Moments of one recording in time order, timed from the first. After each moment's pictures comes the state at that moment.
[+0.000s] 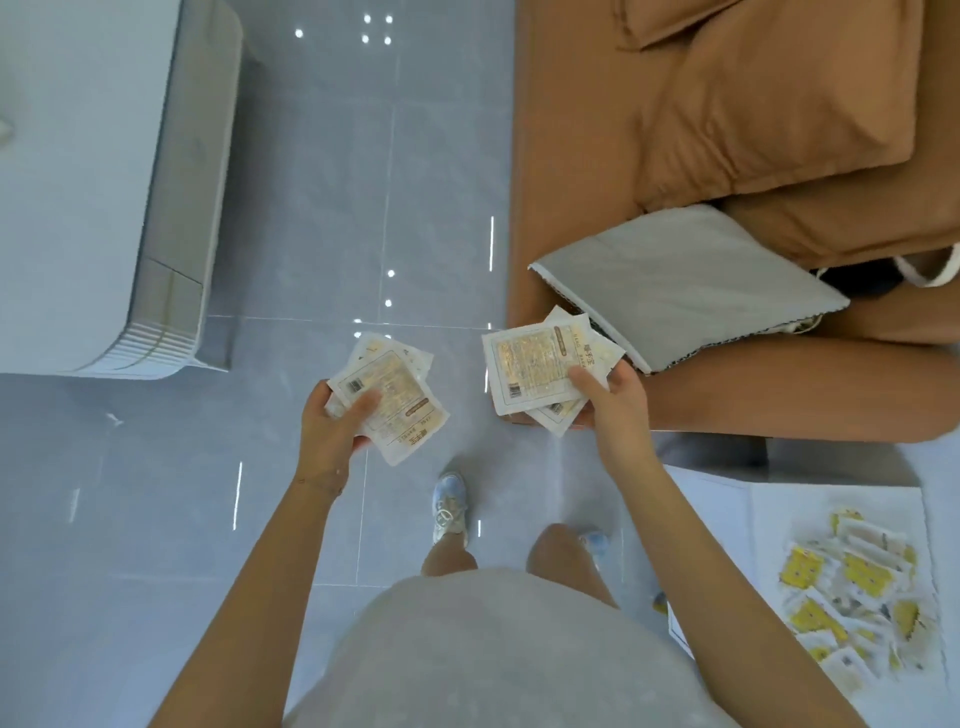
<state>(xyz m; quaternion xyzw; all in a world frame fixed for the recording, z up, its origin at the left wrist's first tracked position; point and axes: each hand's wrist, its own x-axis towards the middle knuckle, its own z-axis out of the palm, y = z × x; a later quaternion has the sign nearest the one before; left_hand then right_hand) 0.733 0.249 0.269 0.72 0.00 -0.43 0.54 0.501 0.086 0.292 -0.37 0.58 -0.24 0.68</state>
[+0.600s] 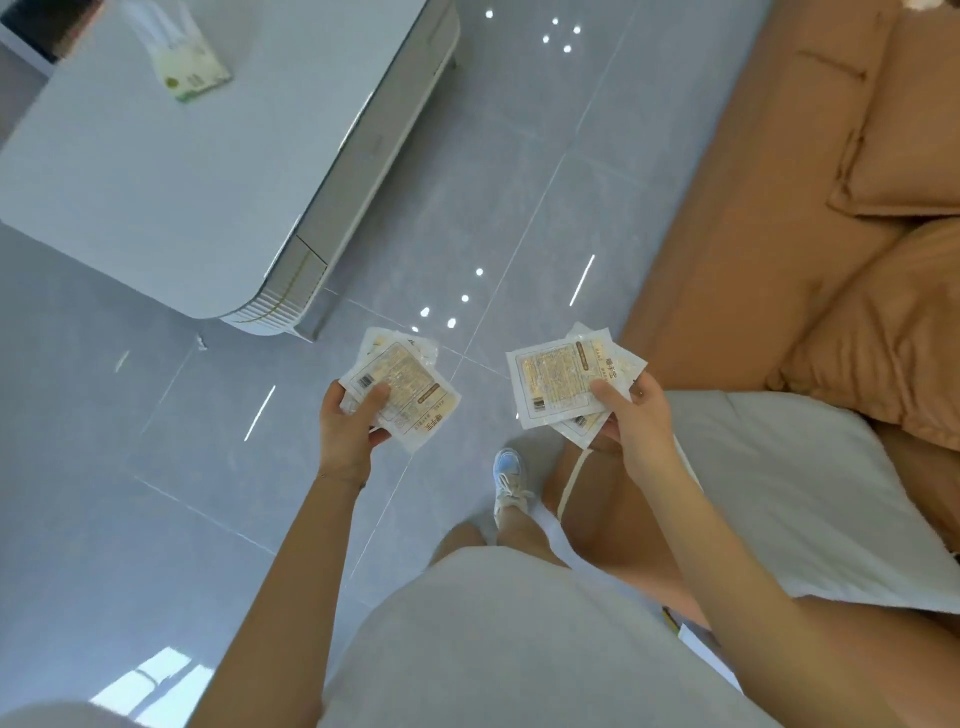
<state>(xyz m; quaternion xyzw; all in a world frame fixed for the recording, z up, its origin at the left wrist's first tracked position) 0.902 0.219 0.263 0.68 0.17 -0.30 0.65 0.741 -0.028 0.280 -0.47 0.53 -0.08 0.70</state>
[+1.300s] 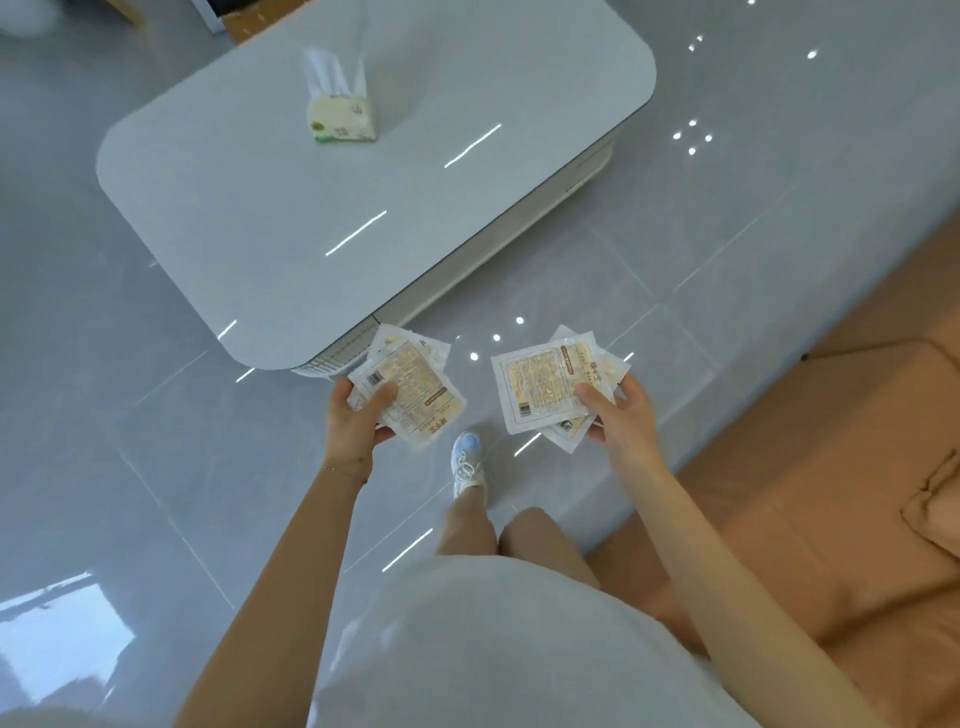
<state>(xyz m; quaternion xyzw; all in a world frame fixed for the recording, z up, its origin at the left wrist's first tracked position) 1.164 0.149 0.242 0.62 0.30 -0.18 0.70 1.110 -0.122 0.277 -0.59 0.41 0.07 0.70</state>
